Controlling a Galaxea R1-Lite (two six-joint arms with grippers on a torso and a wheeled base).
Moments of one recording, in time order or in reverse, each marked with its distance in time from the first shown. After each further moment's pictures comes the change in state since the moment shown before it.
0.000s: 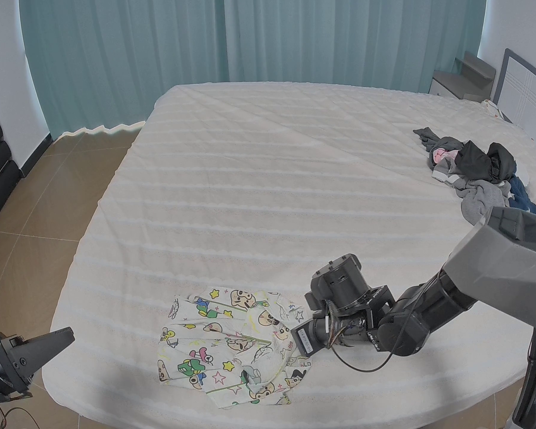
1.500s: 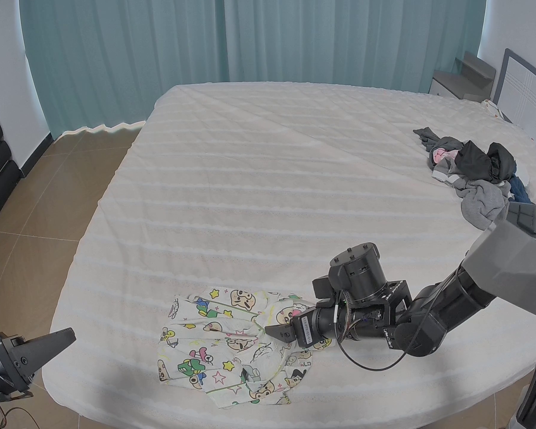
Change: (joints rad) left arm -0.001 0.011 0.002 -0.001 0.000 0.000; right arm -0.024 -0.062 0.081 -0.168 0.137 0.121
